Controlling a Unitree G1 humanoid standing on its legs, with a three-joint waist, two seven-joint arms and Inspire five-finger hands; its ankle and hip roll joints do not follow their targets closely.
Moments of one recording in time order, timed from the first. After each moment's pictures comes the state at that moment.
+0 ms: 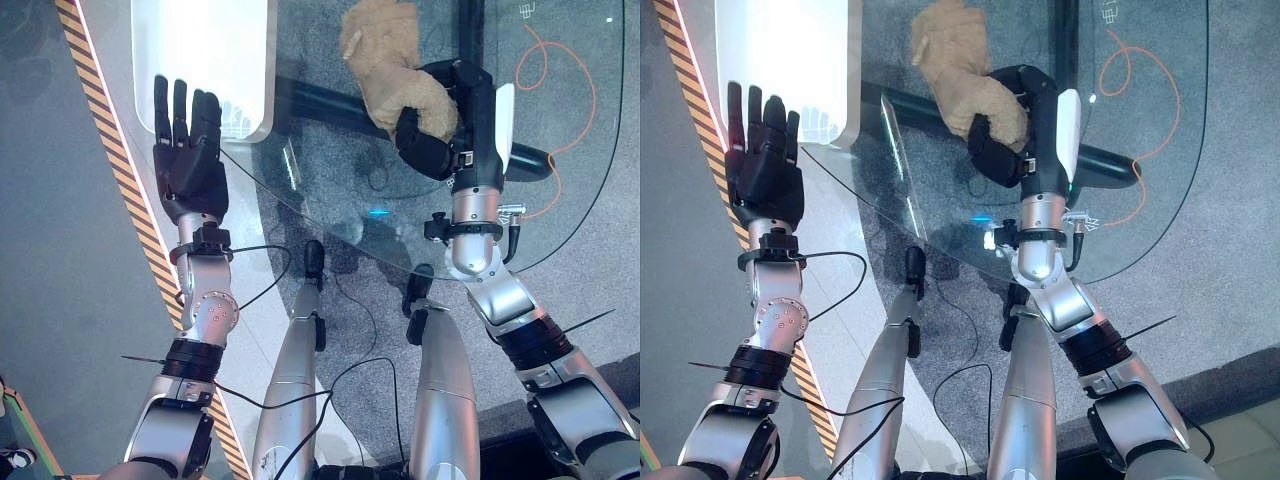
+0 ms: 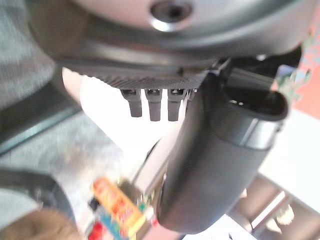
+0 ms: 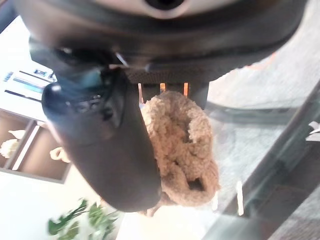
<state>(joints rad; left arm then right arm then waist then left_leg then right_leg) -0.58 0.32 -0.07 0.21 -1.21 -0.42 0.00 -0.69 -0.51 0.38 0.07 0.00 -0.09 -0.58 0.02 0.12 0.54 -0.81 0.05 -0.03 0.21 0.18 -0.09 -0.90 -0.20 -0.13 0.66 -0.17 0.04</state>
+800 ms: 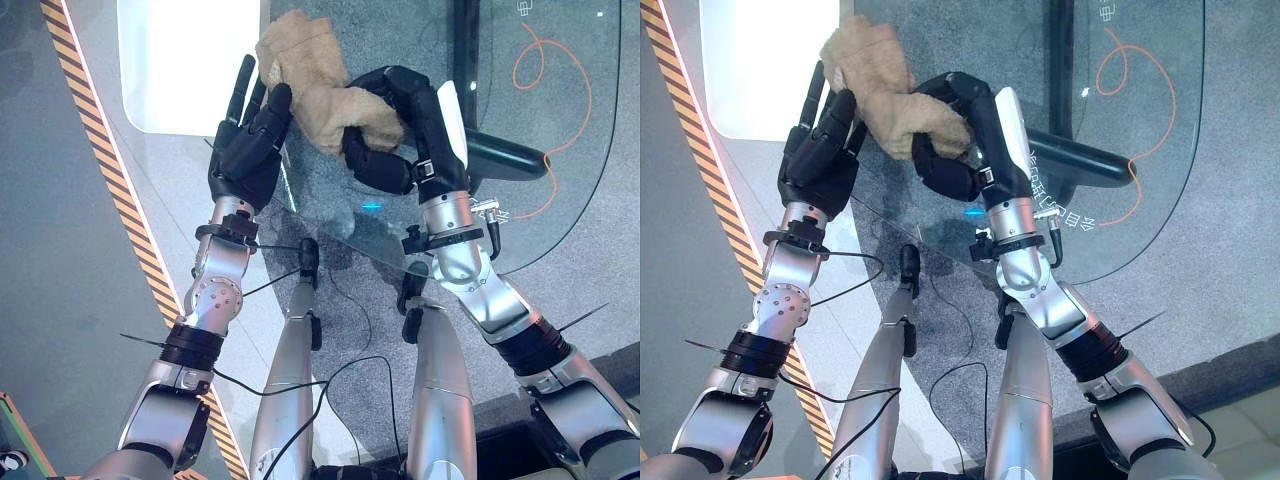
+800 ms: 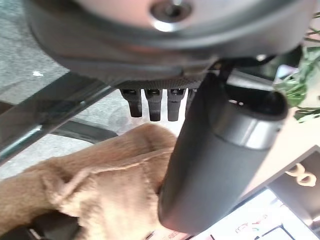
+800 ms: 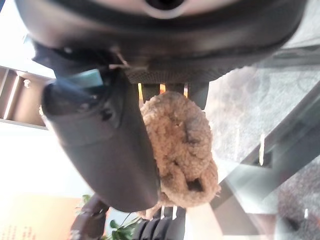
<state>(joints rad) -0.63 0.36 -0.16 0.21 -1.30 -0.17 -0.06 -0.70 -0.54 0.49 -0.03 0.04 -0.11 -0.45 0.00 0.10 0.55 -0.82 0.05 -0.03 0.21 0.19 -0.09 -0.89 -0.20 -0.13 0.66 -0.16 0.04</state>
